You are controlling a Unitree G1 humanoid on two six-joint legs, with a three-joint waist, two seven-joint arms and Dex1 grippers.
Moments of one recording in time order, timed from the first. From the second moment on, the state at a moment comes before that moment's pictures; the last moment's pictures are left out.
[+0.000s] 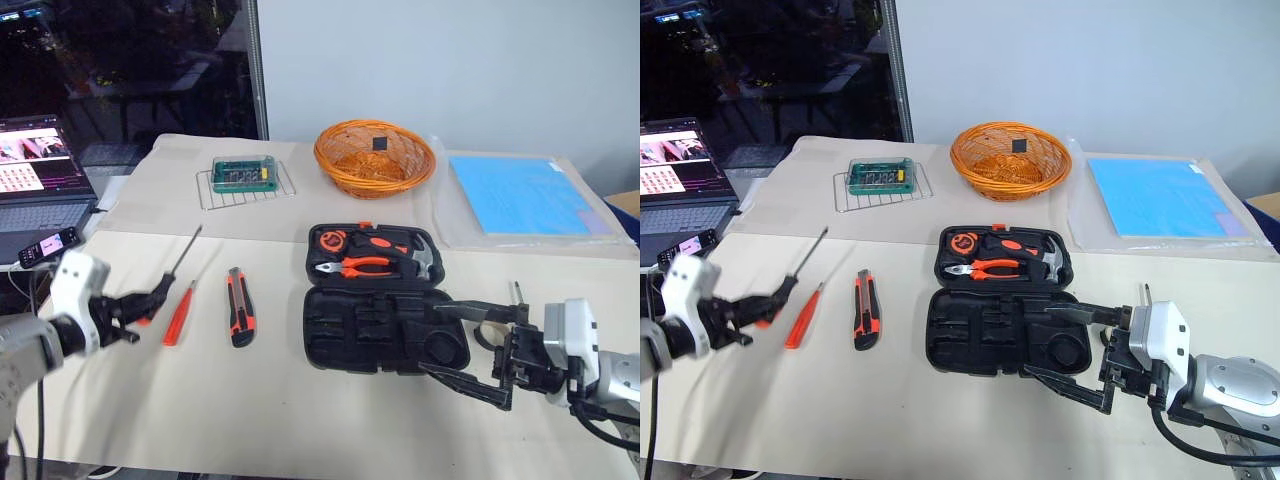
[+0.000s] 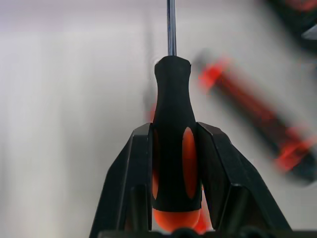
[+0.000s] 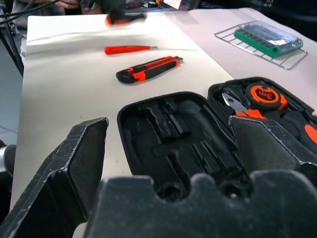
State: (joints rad) left arm -0.09 0.98 0.49 -0.31 -0.73 0.93 -0.75; right arm 0.28 -0.80 -0.41 -0.68 0.69 0.29 1.02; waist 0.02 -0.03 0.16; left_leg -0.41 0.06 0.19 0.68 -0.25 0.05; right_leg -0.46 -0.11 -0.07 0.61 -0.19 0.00
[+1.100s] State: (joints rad) left arm -1.00 0.42 -0.65 0.37 -0.01 0.48 -1.18; right arm 0.44 -0.80 -0.73 -0.73 0.73 0.34 0.95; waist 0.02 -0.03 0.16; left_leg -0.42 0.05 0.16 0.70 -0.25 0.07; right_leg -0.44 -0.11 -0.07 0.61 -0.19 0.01
